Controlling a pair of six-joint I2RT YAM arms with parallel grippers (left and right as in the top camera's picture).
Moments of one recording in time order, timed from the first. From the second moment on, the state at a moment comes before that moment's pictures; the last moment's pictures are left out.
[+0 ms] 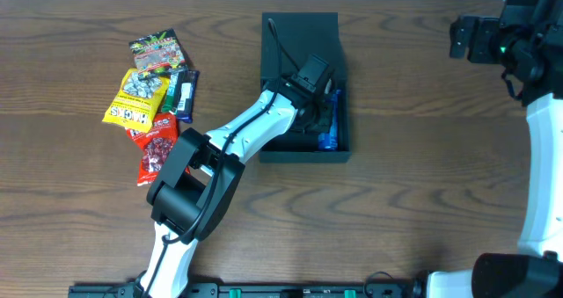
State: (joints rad) left arm -0.64 2.14 1.58 -0.60 0.25 -0.45; right arm -0.19 1.59 1.71 -0.85 -0.15 -0.06
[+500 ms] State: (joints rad) left arm -0.61 2.14 1.58 -0.61 0.38 -0.46; right arm -0.19 1.59 1.71 -0.85 -0.15 -0.06
